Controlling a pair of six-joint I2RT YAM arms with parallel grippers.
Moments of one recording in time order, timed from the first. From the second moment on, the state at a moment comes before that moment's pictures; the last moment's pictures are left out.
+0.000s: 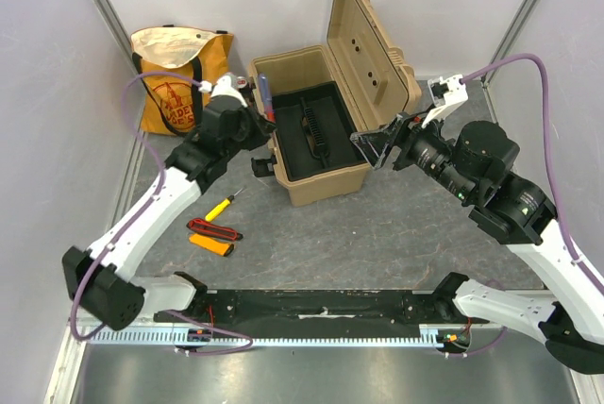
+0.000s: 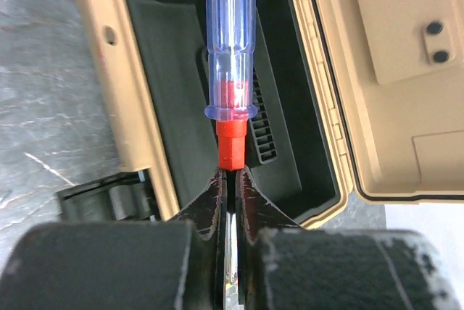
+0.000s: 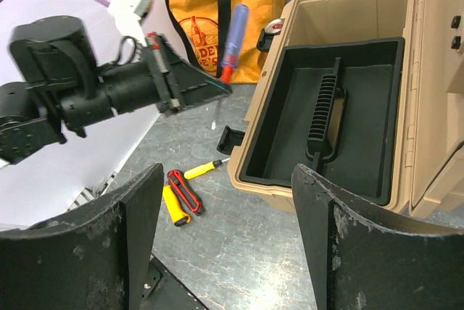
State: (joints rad) left arm -0.49 1.22 1.19 -0.37 -0.13 -0.74; right arm 0.77 0.95 1.40 -0.51 0.10 0.42
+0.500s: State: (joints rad) left arm -0.64 1.54 1.30 -0.39 -0.20 -0.79; right arm 0.77 0.92 1.37 -0.51 0.15 0.42
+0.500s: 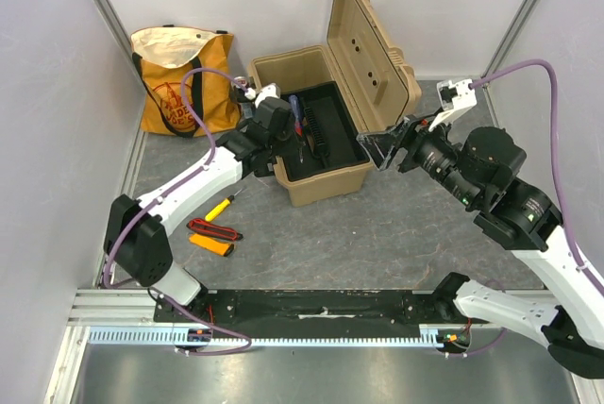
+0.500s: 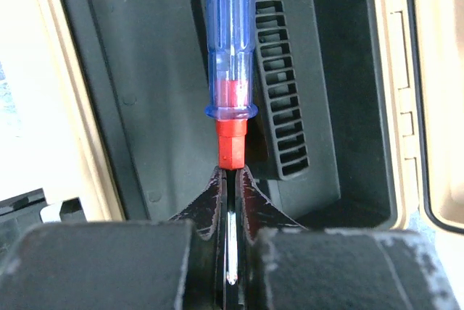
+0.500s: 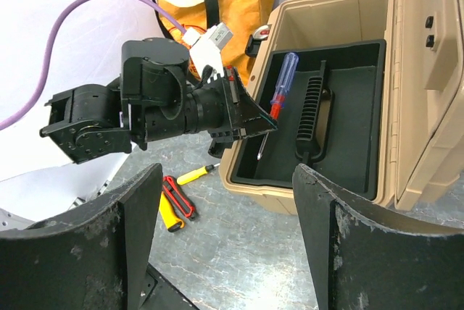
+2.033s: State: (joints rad) left arm -0.24 1.09 0.96 -0.56 -0.32 -0.80; right arm 0.77 0.92 1.37 -0.52 0.19 0.43
